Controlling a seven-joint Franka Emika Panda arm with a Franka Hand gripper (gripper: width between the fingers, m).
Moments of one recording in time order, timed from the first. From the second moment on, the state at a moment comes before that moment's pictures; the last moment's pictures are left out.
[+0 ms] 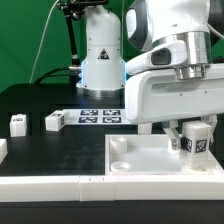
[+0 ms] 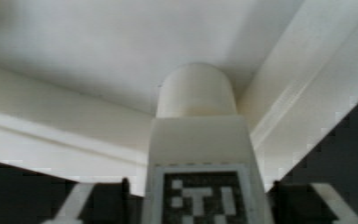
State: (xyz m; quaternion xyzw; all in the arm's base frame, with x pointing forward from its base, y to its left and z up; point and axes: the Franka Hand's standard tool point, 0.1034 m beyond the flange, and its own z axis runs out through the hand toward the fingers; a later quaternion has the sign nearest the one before) arm 0.629 0.120 0.060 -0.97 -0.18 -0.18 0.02
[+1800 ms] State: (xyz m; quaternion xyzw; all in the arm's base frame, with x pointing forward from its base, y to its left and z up) arm 0.617 0.110 0.078 -0.98 -0.19 0.00 0.01
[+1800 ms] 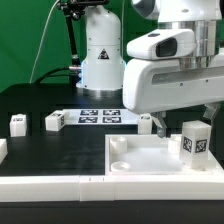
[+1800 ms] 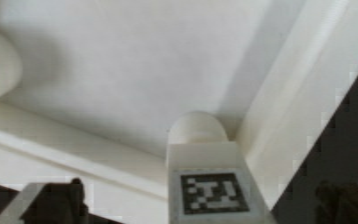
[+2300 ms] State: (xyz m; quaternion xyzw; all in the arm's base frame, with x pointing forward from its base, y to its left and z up) arm 0.627 0.129 0.087 -0.98 -0.18 0.02 0.01
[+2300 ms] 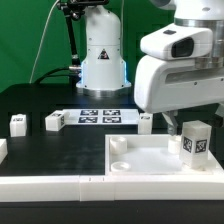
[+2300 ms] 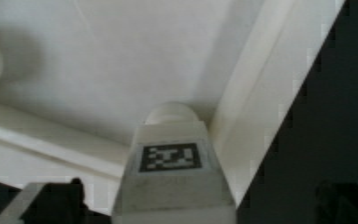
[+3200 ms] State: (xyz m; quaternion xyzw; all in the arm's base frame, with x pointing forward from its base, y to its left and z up) arm 0.631 0.124 0.087 -0.99 -0.17 0.01 0.01
